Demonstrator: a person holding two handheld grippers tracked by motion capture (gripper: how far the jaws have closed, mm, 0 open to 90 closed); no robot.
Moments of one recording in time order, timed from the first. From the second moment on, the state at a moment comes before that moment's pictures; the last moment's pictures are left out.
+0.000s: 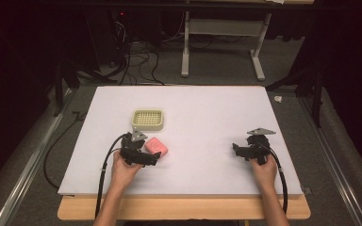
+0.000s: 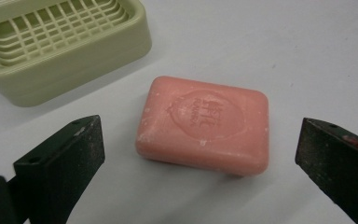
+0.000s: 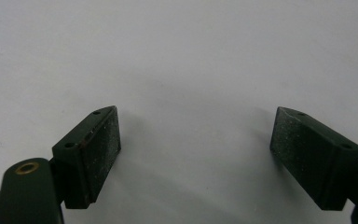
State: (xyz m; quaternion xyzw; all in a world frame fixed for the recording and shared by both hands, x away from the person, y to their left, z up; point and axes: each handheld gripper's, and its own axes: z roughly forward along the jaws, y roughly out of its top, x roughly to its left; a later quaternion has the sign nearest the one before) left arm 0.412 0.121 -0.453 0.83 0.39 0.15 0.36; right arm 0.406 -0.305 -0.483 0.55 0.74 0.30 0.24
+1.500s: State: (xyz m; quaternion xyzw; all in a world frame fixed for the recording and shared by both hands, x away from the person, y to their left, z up) left arm 0.430 0.098 -0.478 0.85 0.38 0.15 0.32; right arm 0.406 -0.304 -0.483 0.55 0.74 0.30 0.24
